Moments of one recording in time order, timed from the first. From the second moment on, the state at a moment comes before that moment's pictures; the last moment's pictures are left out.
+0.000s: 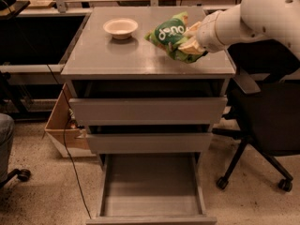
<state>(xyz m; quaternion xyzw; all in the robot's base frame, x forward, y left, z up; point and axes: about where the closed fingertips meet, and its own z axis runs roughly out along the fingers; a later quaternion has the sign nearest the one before) 0.705 -0.120 0.927 -0.58 0.67 -0.03 0.46</state>
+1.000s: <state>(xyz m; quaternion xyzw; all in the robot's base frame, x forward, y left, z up) 0.745 -0.106 0.867 -0.59 0.67 0.03 0.44</state>
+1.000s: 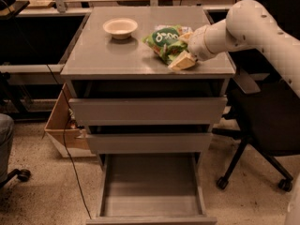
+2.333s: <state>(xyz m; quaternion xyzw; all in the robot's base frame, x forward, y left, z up) 0.664 -0.203 0.938 -0.61 0.65 0.02 0.45</state>
